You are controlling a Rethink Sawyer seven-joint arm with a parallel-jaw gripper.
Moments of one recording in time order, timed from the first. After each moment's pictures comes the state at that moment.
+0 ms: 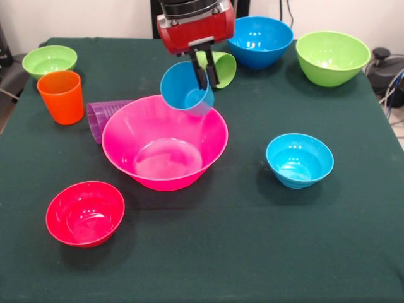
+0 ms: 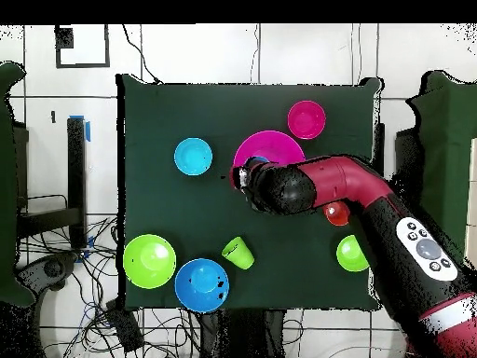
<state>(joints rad) -0.91 -0.61 0.89 1.77 -0.64 0.66 1.84</state>
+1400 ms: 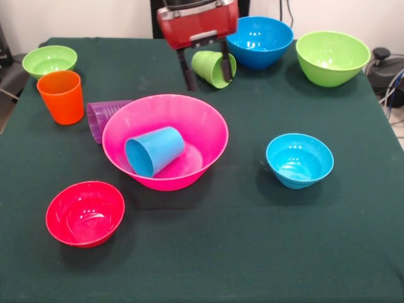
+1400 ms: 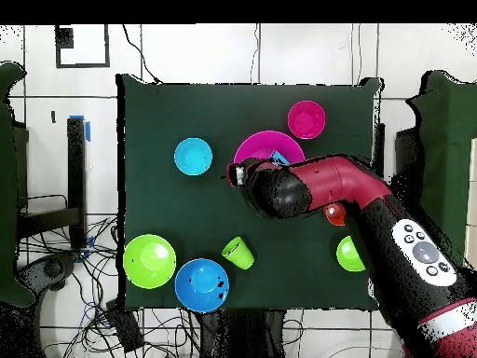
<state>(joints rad) -0.87 -0.68 0.86 1.79 -0.66 0.59 1.84</state>
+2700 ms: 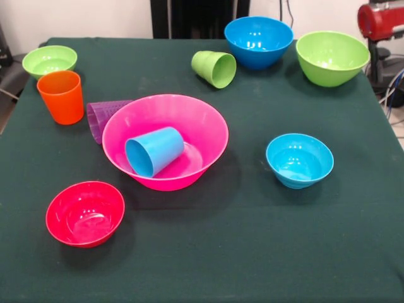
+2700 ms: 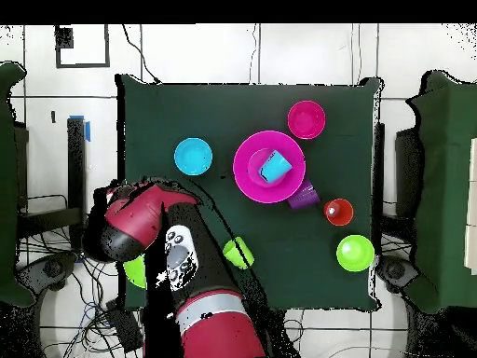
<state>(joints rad) -0.05 -0.73 0.33 1.74 -0.61 0.17 2.32</state>
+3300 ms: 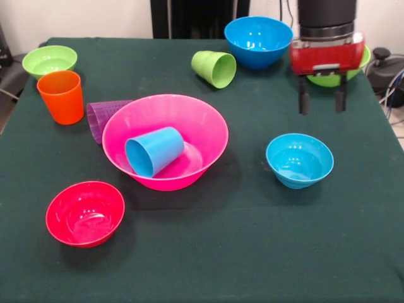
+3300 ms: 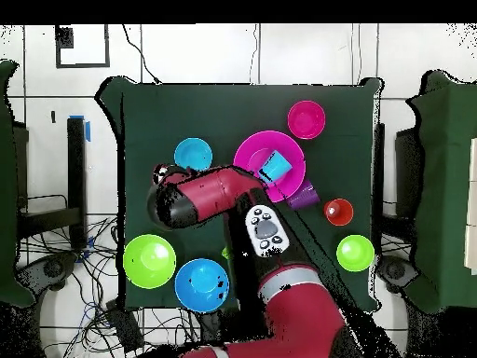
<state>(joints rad) -0.27 -0.63 0.35 1.70 -0.47 0.23 2.32</state>
